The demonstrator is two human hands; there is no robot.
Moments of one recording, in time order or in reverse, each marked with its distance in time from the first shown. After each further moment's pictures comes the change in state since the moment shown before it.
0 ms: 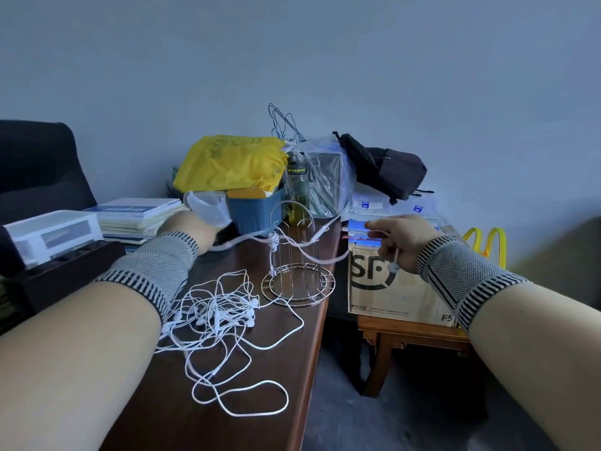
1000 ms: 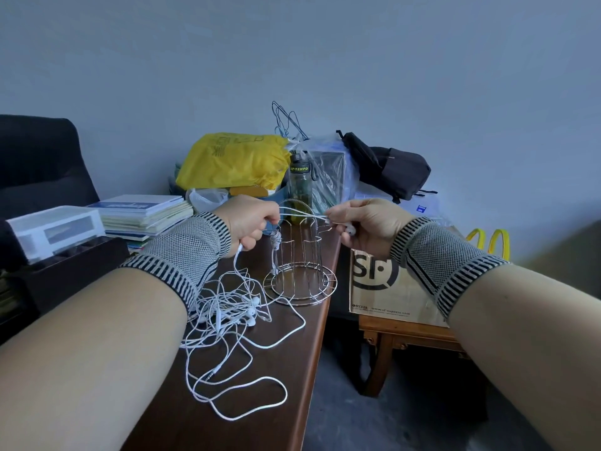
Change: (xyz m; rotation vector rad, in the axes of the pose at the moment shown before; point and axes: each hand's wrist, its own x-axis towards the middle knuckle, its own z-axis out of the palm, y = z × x) left_hand -0.038 0.055 -0.004 -0.866 -0.540 0.159; right_hand -0.013 -0.020 0.044 0.046 -0.424 -0.006
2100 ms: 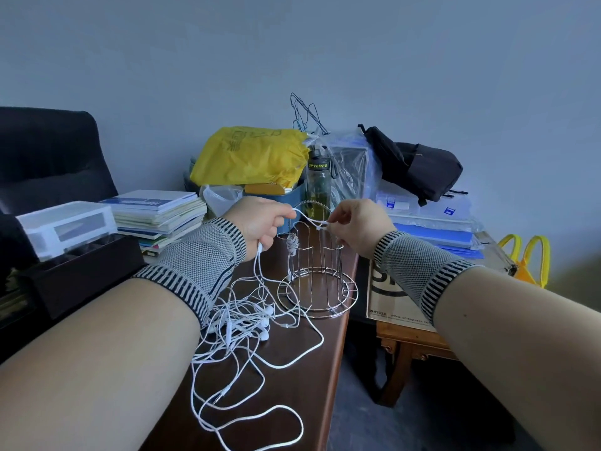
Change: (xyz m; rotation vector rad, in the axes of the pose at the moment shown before) left_hand 0.039 -0.014 -0.004 -0.230 0.093 0.005; right_hand 0.070 0.024 0.018 -1.061 0.270 -0.394
